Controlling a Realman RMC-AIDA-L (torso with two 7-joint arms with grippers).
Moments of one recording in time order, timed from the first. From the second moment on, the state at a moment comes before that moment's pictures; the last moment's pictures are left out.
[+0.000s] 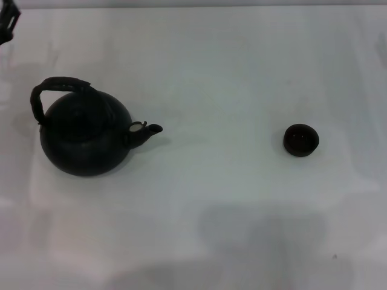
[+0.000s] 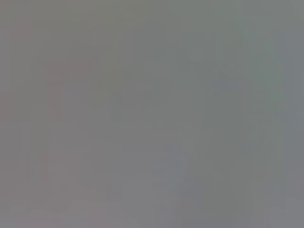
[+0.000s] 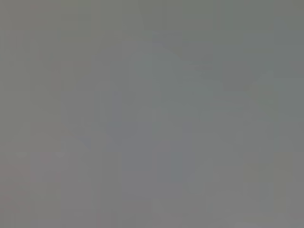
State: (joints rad) left arm -0.58 -2.08 2.83 0.10 -1.69 1.07 -0.19; right arm 0.57 2.03 -0.66 0.00 2.55 1.00 -2.82
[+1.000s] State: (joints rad) left arm -0.45 -2.08 2.84 0.11 -1.55 1.21 -0.23; right arm 0.54 2.03 -0.69 0.06 2.43 1.14 -2.63
